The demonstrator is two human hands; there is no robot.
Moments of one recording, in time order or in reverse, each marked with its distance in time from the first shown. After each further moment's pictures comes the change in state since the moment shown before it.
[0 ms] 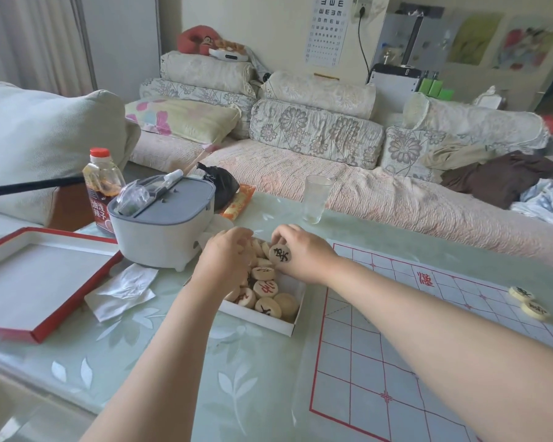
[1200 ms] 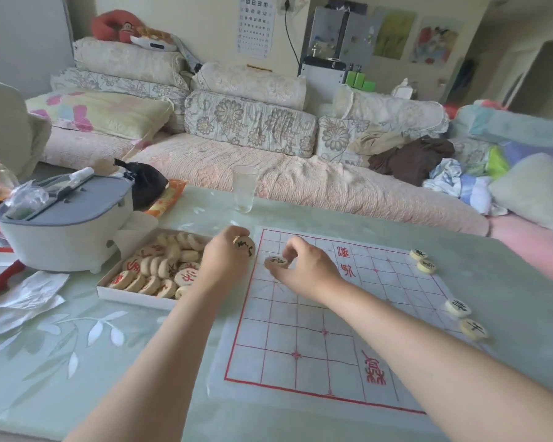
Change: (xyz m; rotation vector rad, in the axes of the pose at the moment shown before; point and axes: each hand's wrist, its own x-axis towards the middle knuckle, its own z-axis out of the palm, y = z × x) left_hand -0.039 0.117 0.069 -0.229 -0.092 -0.081; right_hand -0.142 0.046 -0.046 0.150 0.196 0.468
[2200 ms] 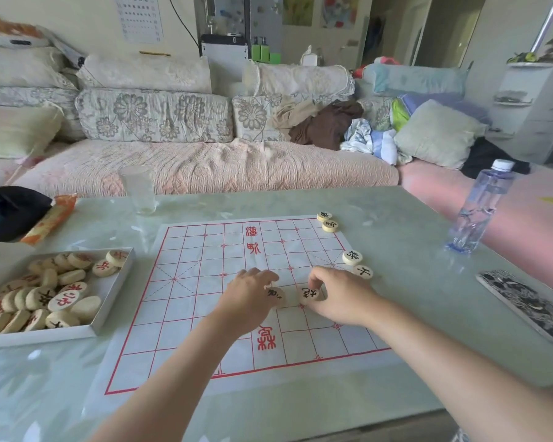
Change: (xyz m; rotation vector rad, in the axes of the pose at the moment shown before) left_hand -0.110 0.076 0.169 0.416 -0.550 0.477; right_hand -0.135 0.198 -0.107 -0.214 -0.119 0.204
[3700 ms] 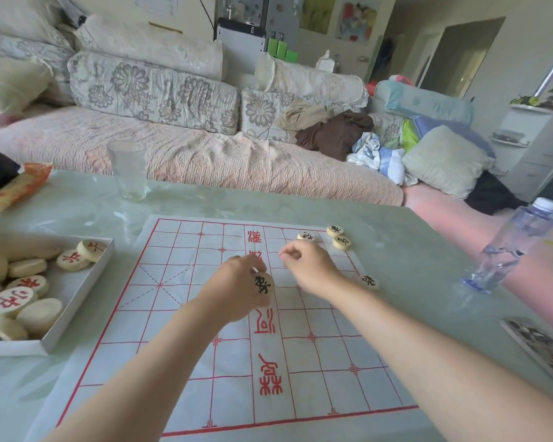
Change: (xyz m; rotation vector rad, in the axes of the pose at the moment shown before) left_hand 0.049 -0.038 -0.025 -0.268 -0.029 -0.174; right_hand 0.133 -0.036 0.021 0.367 0.123 0.082
